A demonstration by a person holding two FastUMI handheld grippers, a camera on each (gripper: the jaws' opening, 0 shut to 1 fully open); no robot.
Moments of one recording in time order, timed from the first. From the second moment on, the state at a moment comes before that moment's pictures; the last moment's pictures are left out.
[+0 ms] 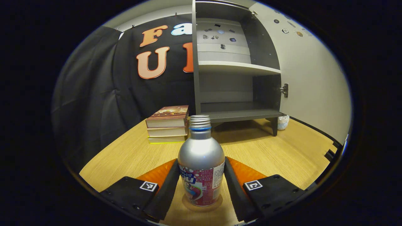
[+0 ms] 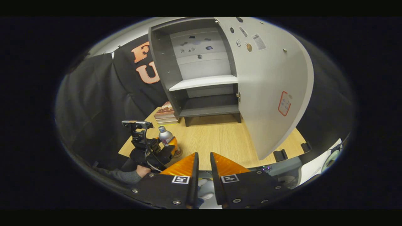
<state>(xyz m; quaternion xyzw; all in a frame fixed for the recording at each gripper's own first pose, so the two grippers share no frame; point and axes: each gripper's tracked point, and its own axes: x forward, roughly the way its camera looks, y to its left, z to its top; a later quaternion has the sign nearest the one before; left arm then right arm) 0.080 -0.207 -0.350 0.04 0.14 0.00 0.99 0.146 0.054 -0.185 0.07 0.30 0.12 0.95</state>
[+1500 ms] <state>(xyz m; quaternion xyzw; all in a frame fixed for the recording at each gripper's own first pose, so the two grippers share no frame) 0.030 -0.205 -0.234 0.06 0.10 0.02 0.99 0.113 0.038 -0.150 0.11 0.23 0.12 0.96</state>
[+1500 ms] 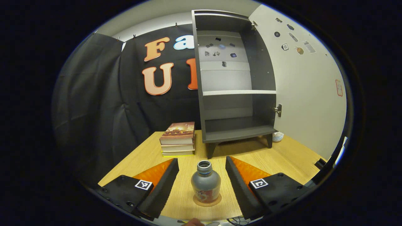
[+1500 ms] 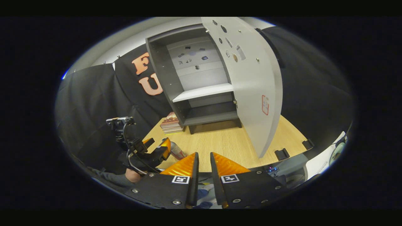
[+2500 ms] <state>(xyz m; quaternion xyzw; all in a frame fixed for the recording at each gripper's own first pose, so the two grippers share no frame) 0.006 -0.177 -0.100 0.06 0.05 0.04 1.00 0.165 -0.132 0.006 0.10 0.03 0.04 0.99</state>
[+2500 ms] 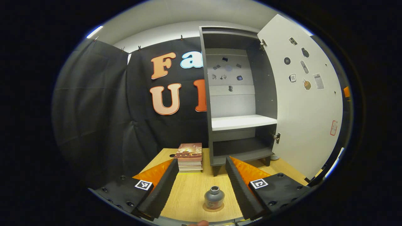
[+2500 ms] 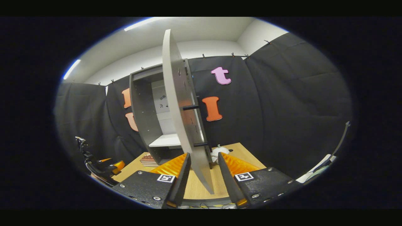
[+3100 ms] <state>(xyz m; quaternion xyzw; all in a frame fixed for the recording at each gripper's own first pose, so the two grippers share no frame) 0.007 -0.164 -0.083 0.07 0.04 0.05 1.00 0.190 -0.126 0.009 0.09 0.02 0.05 0.99</state>
